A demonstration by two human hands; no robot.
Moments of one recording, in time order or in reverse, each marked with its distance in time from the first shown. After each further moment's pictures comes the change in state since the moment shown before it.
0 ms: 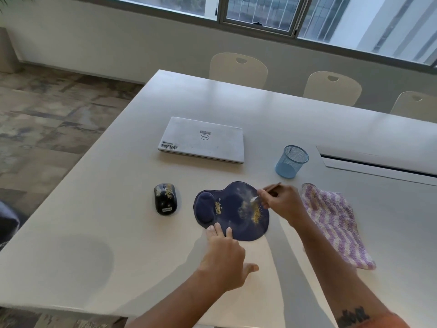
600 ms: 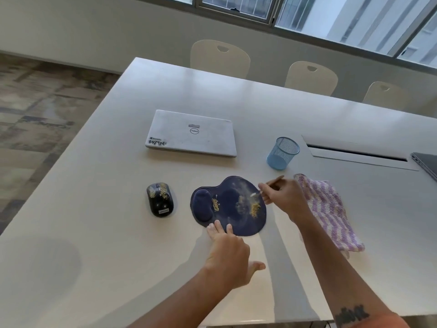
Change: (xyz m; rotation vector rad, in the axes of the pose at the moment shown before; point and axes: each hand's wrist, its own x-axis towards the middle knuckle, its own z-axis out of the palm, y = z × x) left_hand 0.000 -0.007 0.000 0.004 0.052 0.098; right_hand -0.014 -0.017 -0.006 0.038 0.050 0.186
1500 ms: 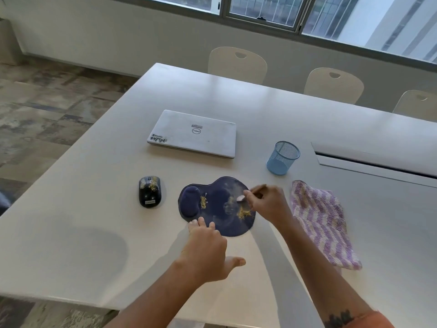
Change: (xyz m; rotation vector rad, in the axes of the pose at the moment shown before) left_hand 0.000 0.014 -0.016 -0.009 -0.032 -0.174; right_hand 0.001 0.015 0.003 -0.129 -0.041 -0.287
